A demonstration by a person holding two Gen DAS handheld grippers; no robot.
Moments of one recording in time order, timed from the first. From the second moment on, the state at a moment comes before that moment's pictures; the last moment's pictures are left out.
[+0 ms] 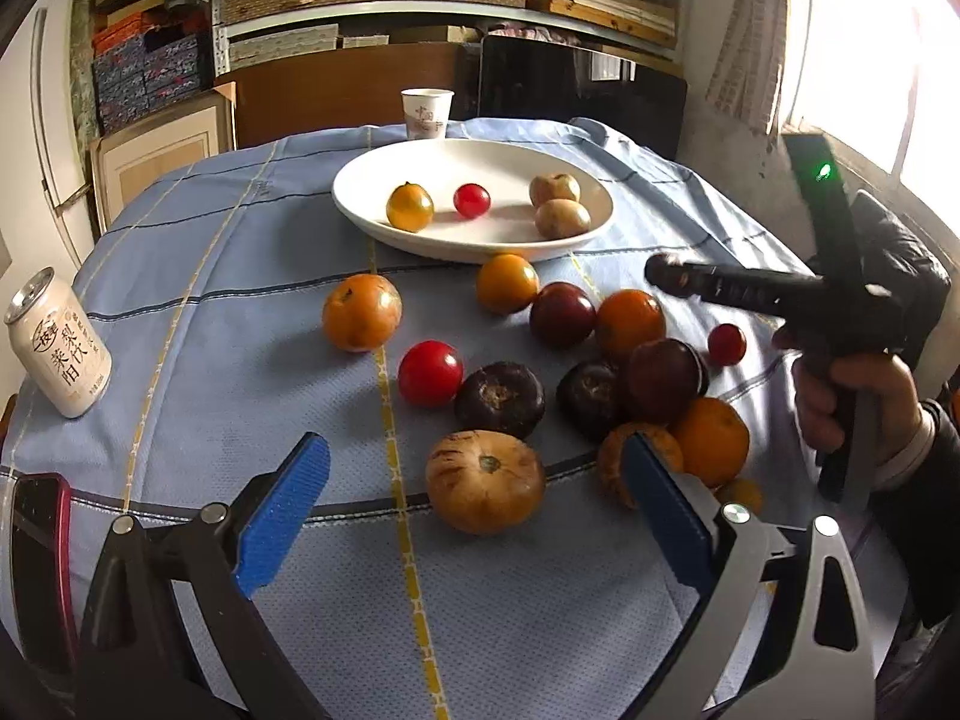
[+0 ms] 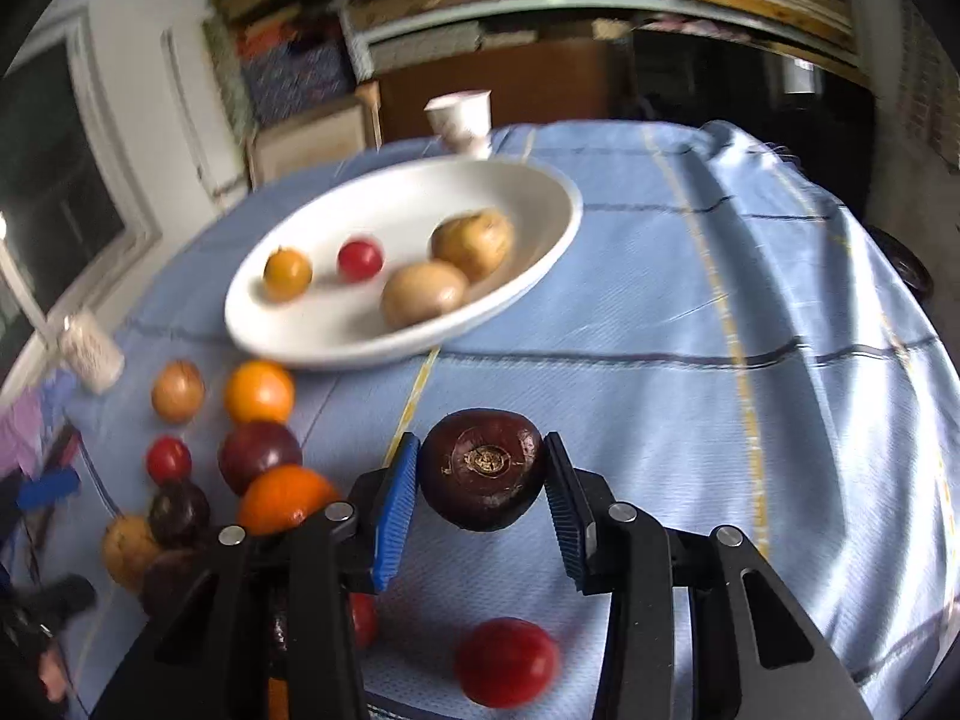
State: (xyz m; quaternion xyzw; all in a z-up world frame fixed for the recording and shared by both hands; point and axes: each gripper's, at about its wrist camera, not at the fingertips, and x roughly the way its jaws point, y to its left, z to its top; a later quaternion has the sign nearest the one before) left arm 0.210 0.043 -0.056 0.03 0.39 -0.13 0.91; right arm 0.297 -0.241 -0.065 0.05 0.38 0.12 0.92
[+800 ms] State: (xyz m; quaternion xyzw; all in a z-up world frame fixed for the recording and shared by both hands) left arm 0.225 0.040 -0.079 0.04 0.44 -0.14 0.89; right arm 0.294 -0.244 -0.055 0.05 0.37 0.12 0.92
